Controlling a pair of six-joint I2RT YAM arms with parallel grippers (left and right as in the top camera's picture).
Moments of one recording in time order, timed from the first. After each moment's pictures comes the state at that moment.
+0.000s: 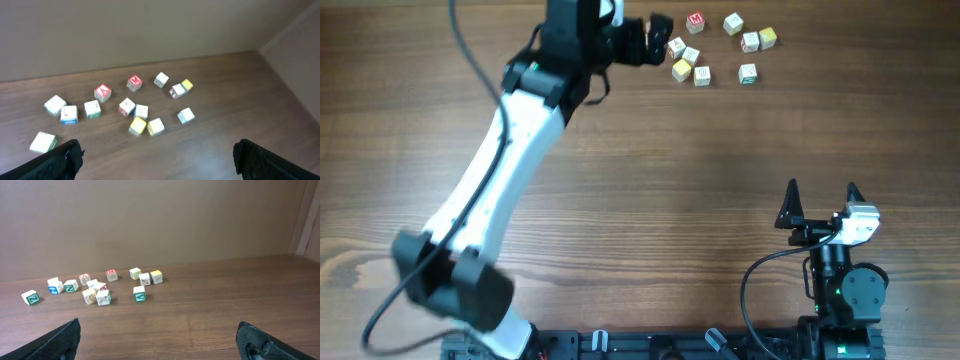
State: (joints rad) left arm -0.38 1.77 1.70 -0.45 0.21 -0.25; right arm -0.01 0.02 0.01 0.00 0.02 0.09
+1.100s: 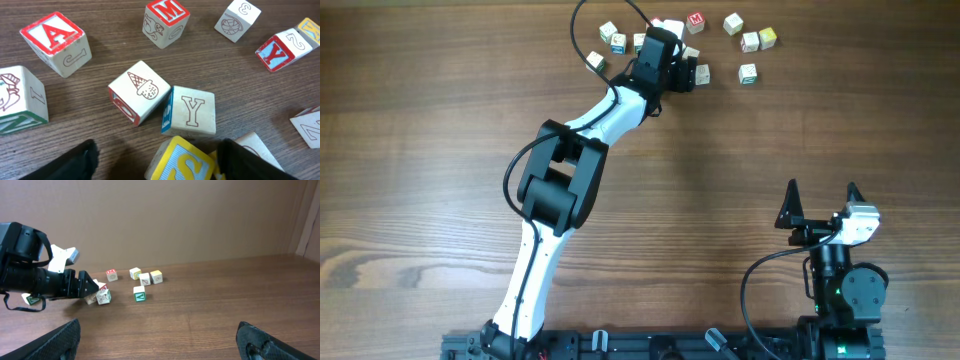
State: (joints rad) left arm -0.48 2.49 1.86 -0.02 0.02 -0.24; right arm -0.01 0.02 0.01 0.00 0.02 0.09
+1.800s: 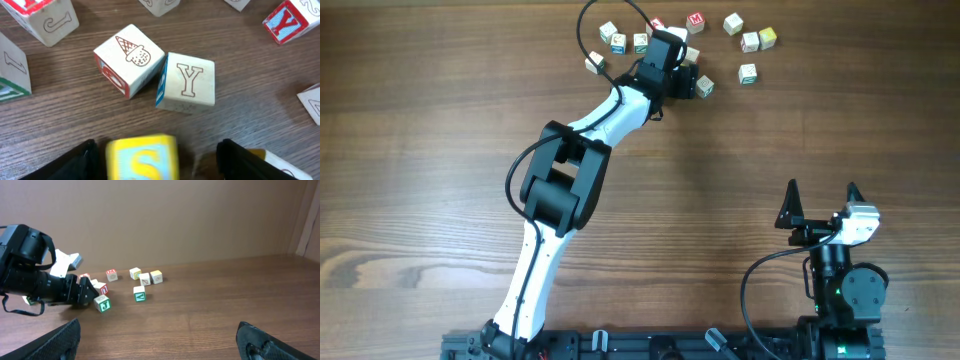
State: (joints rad) left arm -0.50 2.49 1.88 -0.13 0.02 -0.24; right arm -0.01 0.02 0.01 0.00 0.02 0.09
